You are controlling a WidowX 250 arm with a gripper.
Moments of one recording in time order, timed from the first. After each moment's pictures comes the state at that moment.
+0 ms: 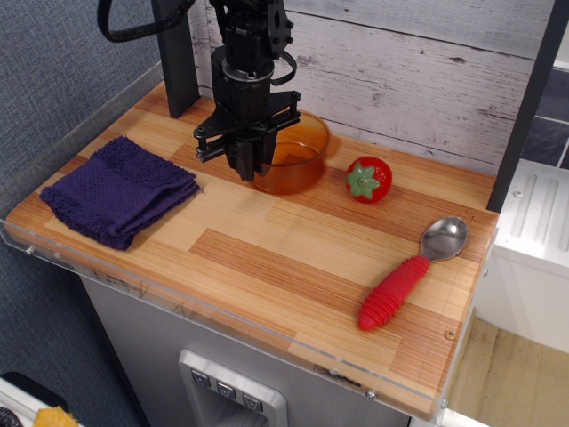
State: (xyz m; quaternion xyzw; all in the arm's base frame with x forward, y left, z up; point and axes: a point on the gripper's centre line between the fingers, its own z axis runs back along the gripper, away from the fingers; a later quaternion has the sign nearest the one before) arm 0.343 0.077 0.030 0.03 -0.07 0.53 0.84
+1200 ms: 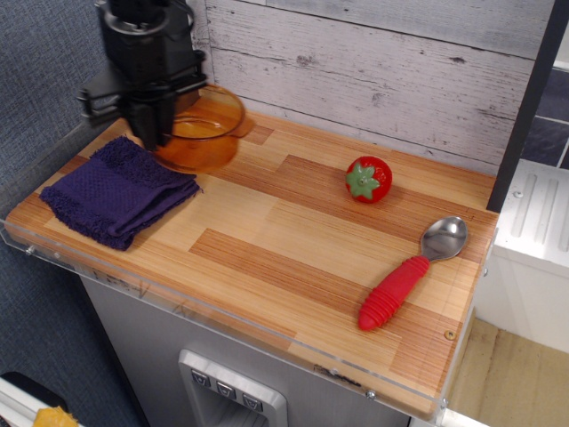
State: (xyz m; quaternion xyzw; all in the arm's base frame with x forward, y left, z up) arm 0.281 0.139 0.087 0.06 -0.09 0.54 0.83
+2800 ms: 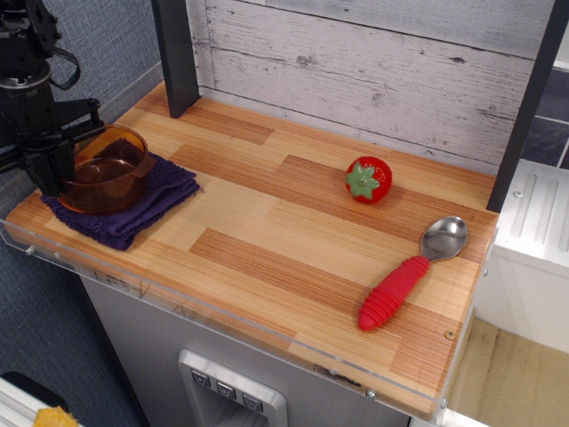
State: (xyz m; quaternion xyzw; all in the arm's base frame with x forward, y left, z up) arm 0.225 0.203 0.051 0.07 -0.05 0.59 0.80
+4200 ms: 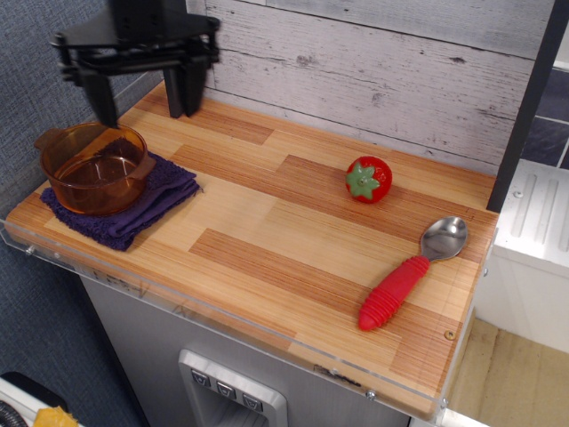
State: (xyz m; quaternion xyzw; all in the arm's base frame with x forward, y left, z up) arm 0.264 0.094 0.135 0.08 -0.12 0.39 0.91
